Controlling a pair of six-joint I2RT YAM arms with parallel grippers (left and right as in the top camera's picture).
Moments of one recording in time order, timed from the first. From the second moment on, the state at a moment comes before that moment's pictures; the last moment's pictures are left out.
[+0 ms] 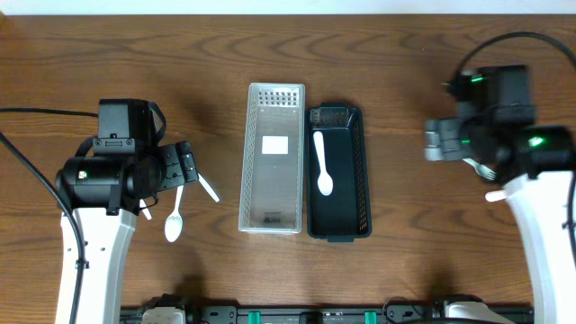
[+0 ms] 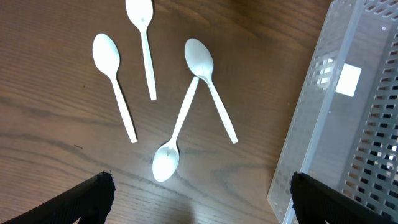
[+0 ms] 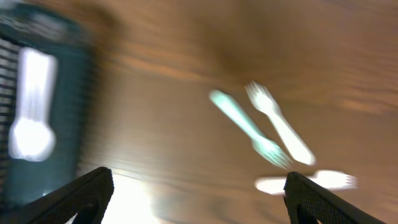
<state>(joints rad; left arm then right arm) -0.01 1.19 1.24 -1.21 -0.06 -0.25 0.01 1.34 1.37 -1.09 0.10 -0.14</state>
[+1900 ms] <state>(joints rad) -0.01 1.19 1.24 -1.20 -0.06 -0.25 -0.30 2.00 1.32 -0.85 -0.05 -0.88</state>
